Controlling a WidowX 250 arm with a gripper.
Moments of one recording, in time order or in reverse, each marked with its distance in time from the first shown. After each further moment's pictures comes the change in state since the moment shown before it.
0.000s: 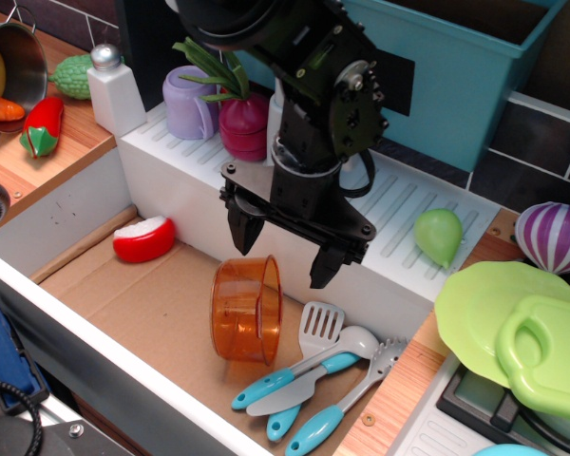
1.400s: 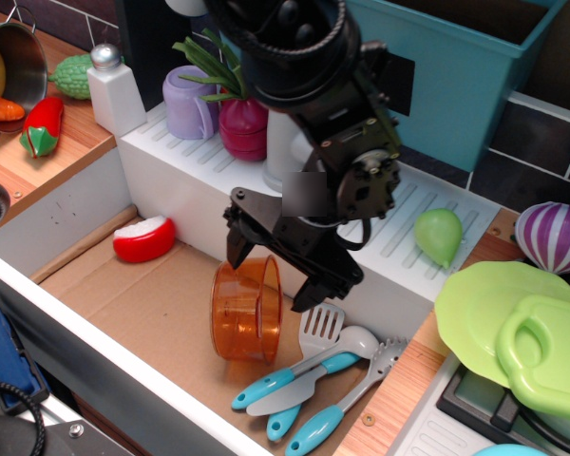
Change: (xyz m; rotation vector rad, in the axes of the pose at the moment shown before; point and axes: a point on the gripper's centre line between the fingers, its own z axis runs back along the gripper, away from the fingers) arm -0.002 0.006 -0.039 0.172 -0.014 -0.082
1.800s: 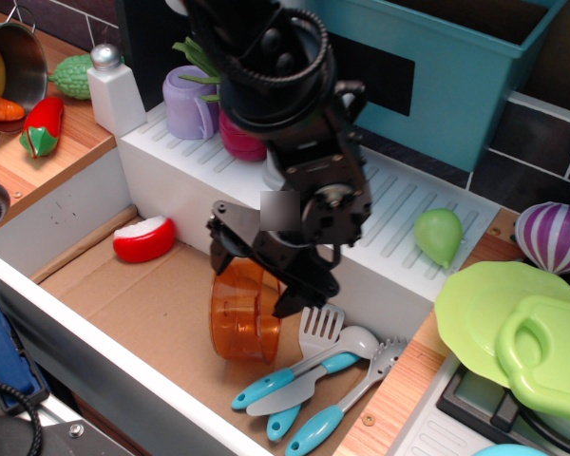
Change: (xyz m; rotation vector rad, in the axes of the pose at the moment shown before) arm -0.004 0.010 -0.016 0.029 -0.042 -0.006
